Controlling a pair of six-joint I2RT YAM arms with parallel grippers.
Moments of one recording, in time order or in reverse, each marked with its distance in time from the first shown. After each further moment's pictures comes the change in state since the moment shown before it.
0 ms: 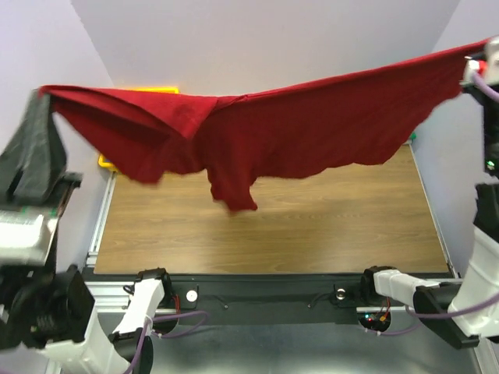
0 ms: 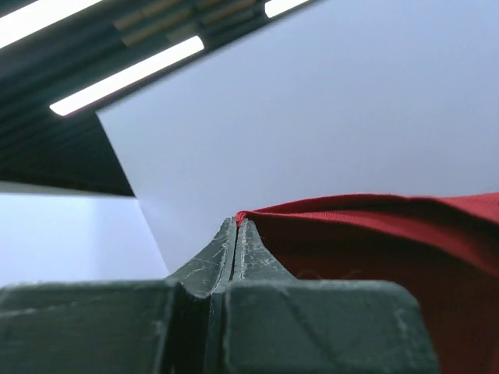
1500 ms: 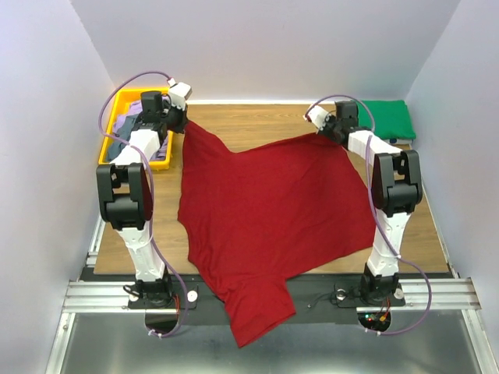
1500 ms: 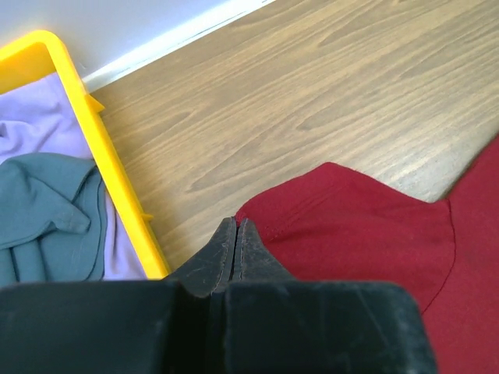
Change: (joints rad) left arm -0.131 1.117 -0.374 0.075 0.006 0.121; right arm -0.005 0.923 -0.634 0.425 -0.254 -0.098
